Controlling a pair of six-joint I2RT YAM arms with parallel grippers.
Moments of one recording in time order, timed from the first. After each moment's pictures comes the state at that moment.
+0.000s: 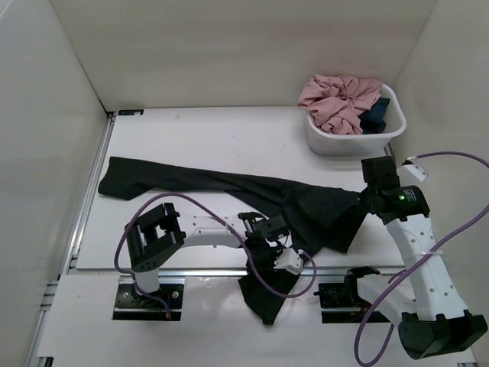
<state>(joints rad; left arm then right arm) -1.23 1.81 1.13 -0.63 0.47 0.48 0.21 0.93 1.08 -1.14 0.54 0.91</state>
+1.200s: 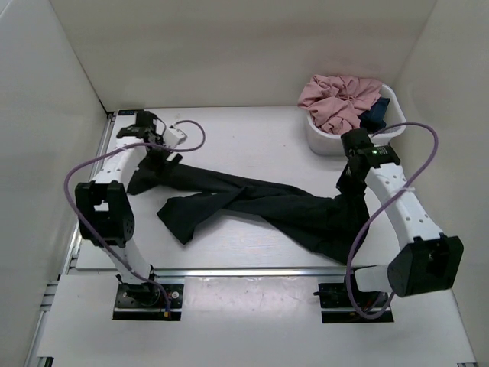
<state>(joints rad) -0.05 1.76 1.43 -0.86 0.04 0.69 0.21 1.32 1.24 -1.15 0.28 0.66</state>
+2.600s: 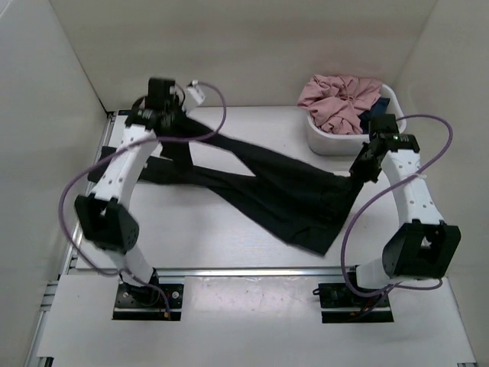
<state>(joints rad) -0.24 1.63 1.64 -0.69 -0.25 0.81 -0.01 1.43 1.34 -1.08 0.06 0.49</state>
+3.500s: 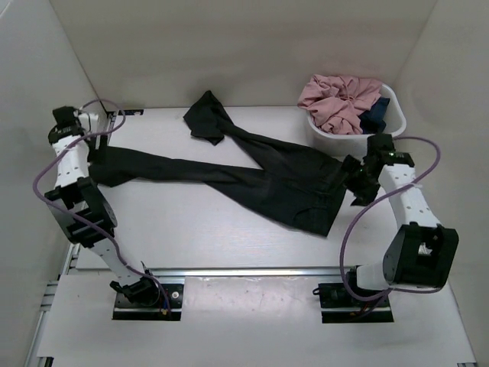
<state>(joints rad) 0.43 1.83 1.63 -0.70 -0.12 0.52 -0.05 1.38 1.15 -0.98 -0.16 0.47</state>
